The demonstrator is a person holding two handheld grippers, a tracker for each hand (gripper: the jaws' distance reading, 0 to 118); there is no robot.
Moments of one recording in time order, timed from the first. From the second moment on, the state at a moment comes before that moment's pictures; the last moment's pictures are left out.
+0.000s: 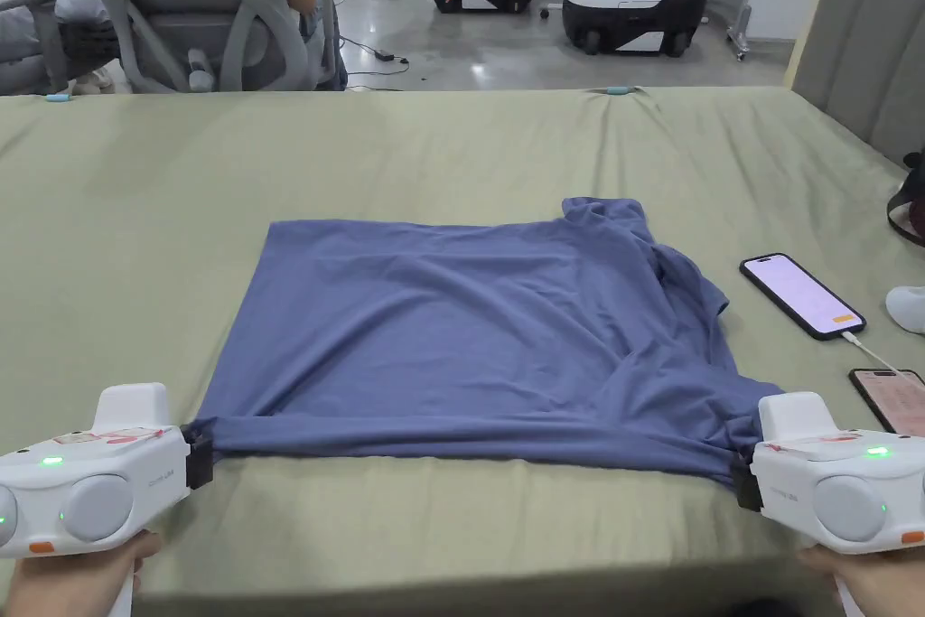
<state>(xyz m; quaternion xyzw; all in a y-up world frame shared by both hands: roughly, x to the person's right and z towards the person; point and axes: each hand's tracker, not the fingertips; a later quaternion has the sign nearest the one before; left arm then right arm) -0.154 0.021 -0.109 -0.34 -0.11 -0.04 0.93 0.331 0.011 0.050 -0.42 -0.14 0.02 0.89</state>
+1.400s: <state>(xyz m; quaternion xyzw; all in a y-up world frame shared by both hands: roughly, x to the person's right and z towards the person) -0.165 0.019 -0.114 -0.36 -0.09 -0.01 0.93 0.301 0.044 0.099 -0.35 -0.17 -0.03 0.92</state>
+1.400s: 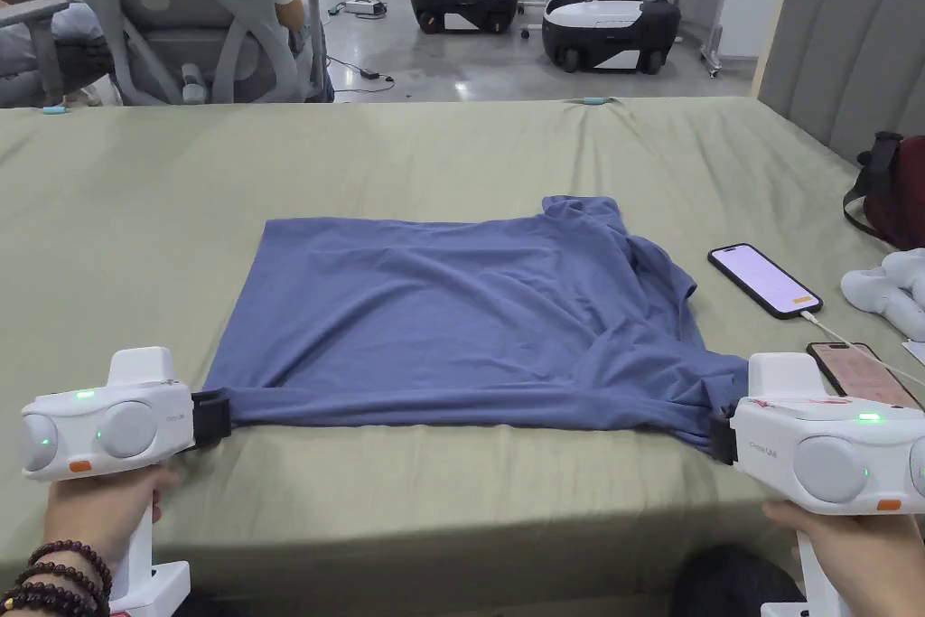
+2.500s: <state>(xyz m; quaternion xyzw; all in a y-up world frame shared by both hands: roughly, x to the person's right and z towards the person) -0.138 0.098 -0.174 -0.28 -0.12 -0.01 0.95 0.350 0.099 -0.016 -0.31 -0.15 -0.01 0.94</state>
